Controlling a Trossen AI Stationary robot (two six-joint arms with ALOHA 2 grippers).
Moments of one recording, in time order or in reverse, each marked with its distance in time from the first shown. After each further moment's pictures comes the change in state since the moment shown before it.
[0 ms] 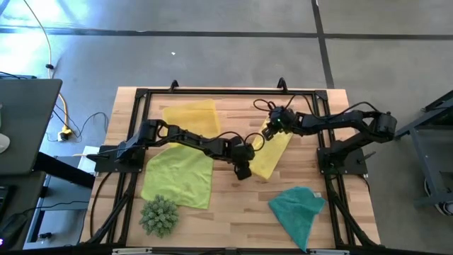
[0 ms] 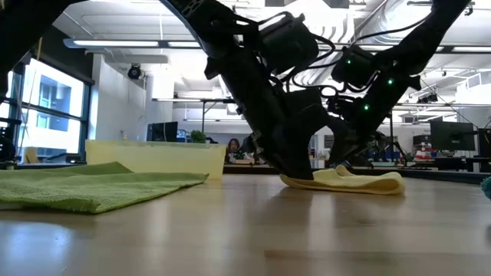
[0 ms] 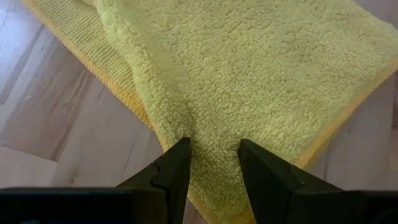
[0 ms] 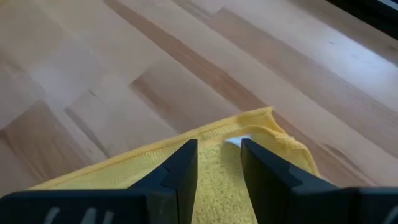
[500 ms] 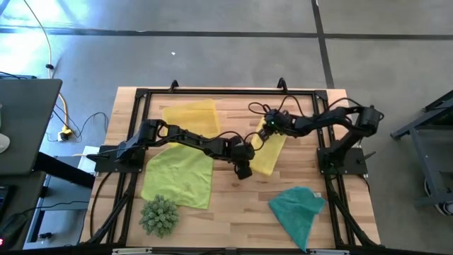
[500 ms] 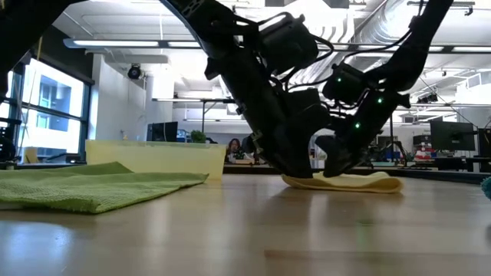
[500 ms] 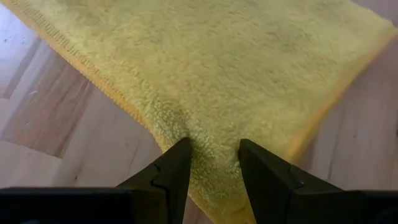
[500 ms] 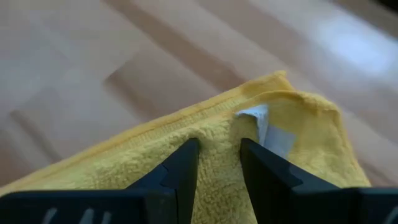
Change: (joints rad) left arm -0.008 0.000 0.000 -0.004 0.003 -0.028; right arm 0.002 0.206 0.005 0.144 0.081 -0.016
